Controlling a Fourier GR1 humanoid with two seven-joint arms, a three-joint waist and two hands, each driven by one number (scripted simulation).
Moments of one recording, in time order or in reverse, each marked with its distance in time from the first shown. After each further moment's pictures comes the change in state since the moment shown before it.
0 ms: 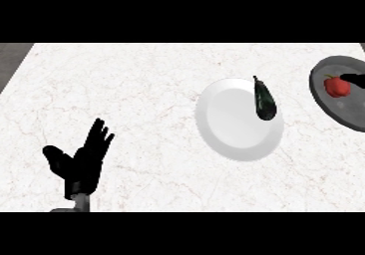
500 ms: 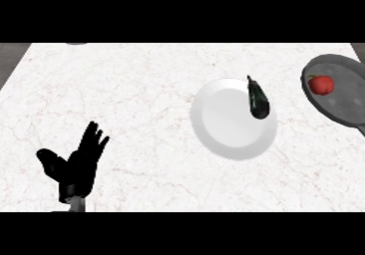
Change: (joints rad) left arm 0.018 0.012 0.026 0.011 0.004 -0.001 -0.015; right arm 0.105 -0.141 -0.109 0.071 -0.145 0.434 -0.143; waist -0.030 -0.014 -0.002
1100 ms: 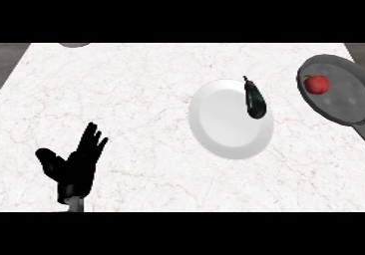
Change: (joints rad) left arm 0.004 0.001 0.008 -0.002 -0.005 0.003 0.020; right arm 0.133 -0.046 0.023 -0.029 -0.051 0.130 -0.043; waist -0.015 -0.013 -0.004
